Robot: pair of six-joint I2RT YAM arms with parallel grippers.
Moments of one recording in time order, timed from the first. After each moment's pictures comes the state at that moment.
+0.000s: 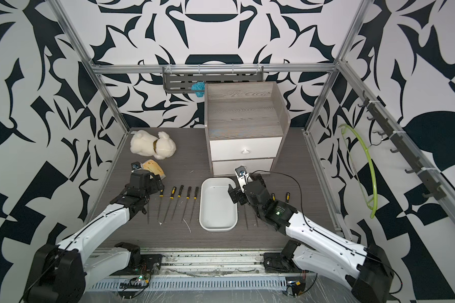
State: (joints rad) left arm -0.25 1.12 0.52 -0.10 -0.41 -0.33; right arm 0.79 0.95 0.57 -0.08 0.46 -0.03
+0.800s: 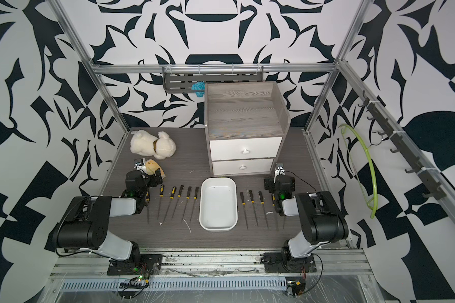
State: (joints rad) left arm -0.03 1.54 0.40 0.75 -0.10 -0.08; right arm 0.06 1.57 0.34 0.72 0.20 -0.02
